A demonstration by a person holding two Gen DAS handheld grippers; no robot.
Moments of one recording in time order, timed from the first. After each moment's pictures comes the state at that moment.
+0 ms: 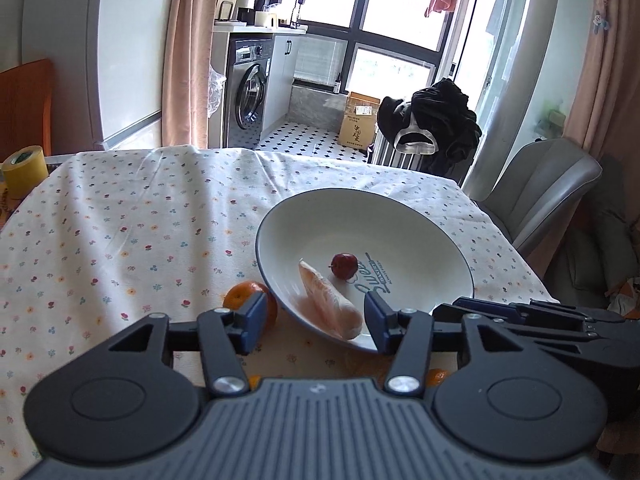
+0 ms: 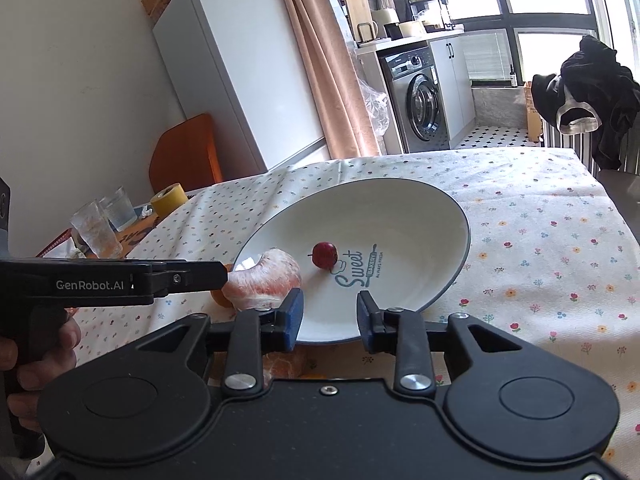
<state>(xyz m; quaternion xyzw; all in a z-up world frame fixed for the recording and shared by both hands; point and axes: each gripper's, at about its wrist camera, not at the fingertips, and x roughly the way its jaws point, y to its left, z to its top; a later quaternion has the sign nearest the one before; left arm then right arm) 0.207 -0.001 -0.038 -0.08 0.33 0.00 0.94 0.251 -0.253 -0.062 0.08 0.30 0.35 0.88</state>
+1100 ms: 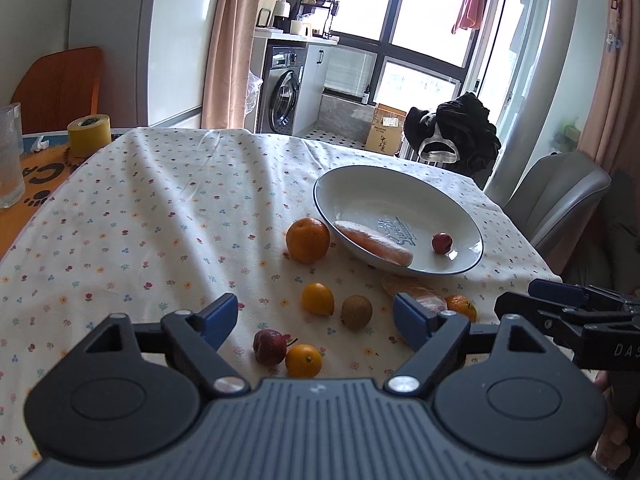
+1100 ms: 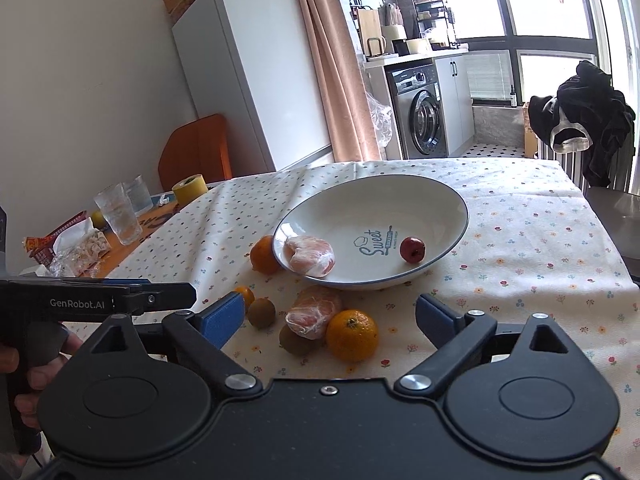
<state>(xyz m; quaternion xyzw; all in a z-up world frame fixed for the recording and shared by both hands) 0.120 0.019 -0.047 -0.10 0.32 0.04 0.94 0.185 -0.266 -0.051 0.05 0.28 0.34 0.90</state>
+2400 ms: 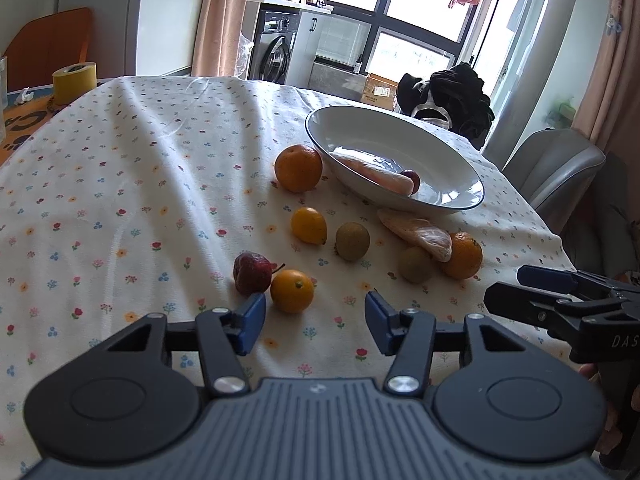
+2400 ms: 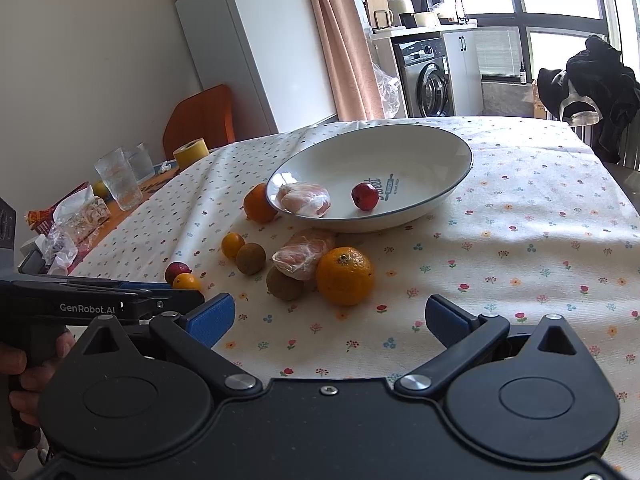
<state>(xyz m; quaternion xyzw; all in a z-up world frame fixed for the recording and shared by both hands) 0.119 0.012 -0.090 -0.12 0.36 0.02 0.93 0.184 -0.269 -0.087 0.04 0.31 0.36 0.88</state>
